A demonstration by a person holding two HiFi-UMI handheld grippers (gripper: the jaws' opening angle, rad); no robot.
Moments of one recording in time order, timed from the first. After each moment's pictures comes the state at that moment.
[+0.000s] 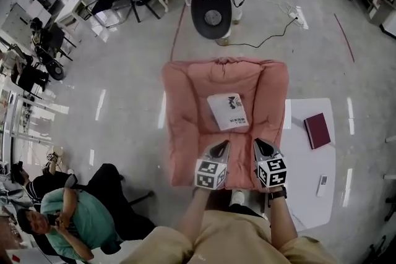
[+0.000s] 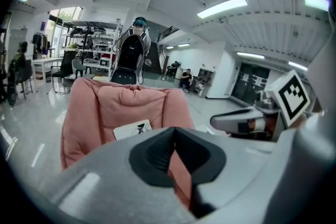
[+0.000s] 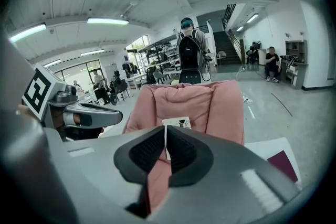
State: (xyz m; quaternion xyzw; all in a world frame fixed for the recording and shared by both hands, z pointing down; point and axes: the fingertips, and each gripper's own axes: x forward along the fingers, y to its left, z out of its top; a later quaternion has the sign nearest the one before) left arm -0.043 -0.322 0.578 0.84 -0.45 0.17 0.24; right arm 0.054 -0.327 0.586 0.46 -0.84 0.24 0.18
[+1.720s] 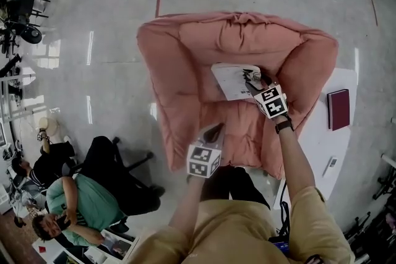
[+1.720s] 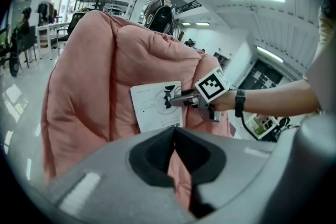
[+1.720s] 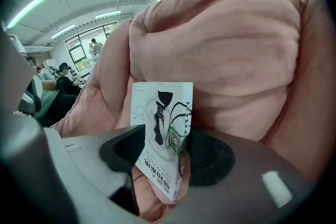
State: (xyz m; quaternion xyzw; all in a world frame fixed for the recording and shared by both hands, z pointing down) left arm -0.115 -0.409 0.770 0.78 -0.44 0.23 0.37; right arm -0.026 -0.571 0.866 0.31 -0.85 0.22 0.35
